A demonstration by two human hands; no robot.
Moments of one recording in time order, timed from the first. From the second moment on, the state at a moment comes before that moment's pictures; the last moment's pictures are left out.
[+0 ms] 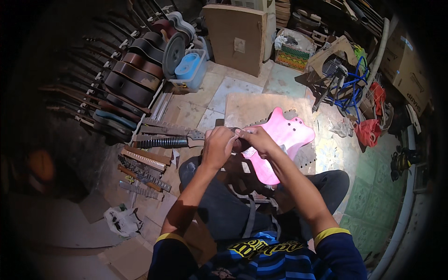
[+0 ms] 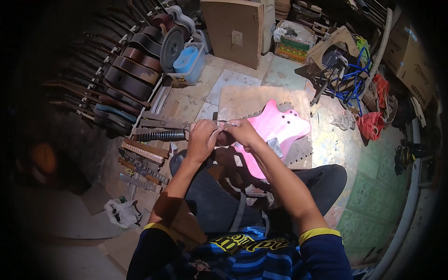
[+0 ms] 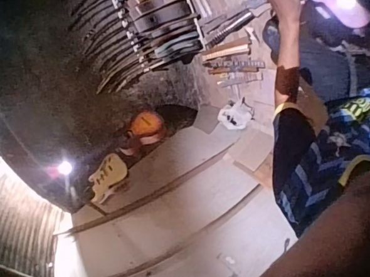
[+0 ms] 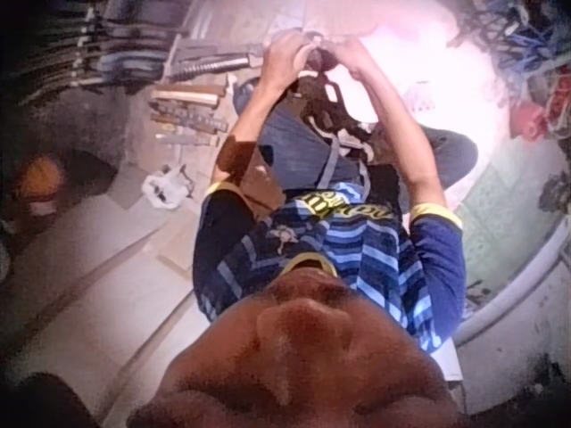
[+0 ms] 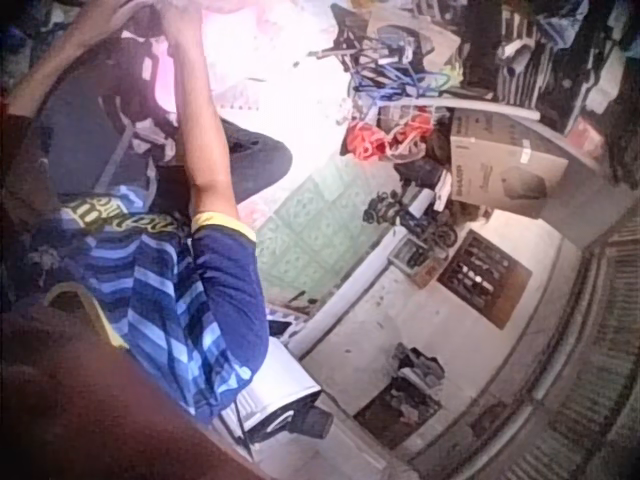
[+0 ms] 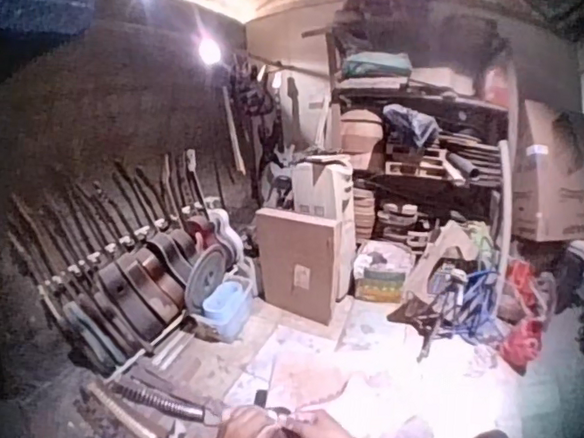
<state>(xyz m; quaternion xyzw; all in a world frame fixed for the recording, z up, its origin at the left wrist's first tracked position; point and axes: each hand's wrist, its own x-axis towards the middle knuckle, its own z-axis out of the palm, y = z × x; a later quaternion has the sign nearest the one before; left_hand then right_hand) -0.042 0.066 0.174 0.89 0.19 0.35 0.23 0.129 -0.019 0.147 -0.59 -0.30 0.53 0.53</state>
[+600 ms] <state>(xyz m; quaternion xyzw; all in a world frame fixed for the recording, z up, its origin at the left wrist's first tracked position) -0.072 0.090 0.114 0.90 0.24 0.32 0.17 0.107 0.076 0.056 -0.88 -0.20 0.33 0.28</state>
